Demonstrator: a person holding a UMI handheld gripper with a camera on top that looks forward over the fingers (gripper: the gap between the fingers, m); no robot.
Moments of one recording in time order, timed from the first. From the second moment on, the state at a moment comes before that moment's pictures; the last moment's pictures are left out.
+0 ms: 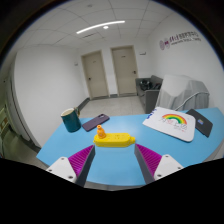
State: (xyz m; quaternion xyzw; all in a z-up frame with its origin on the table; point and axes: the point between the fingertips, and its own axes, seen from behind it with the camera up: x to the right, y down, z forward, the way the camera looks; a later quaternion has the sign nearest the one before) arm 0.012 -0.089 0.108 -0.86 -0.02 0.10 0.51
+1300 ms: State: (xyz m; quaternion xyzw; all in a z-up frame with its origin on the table) arm 0.098 0.054 0.125 -0.85 0.07 -0.11 0.51
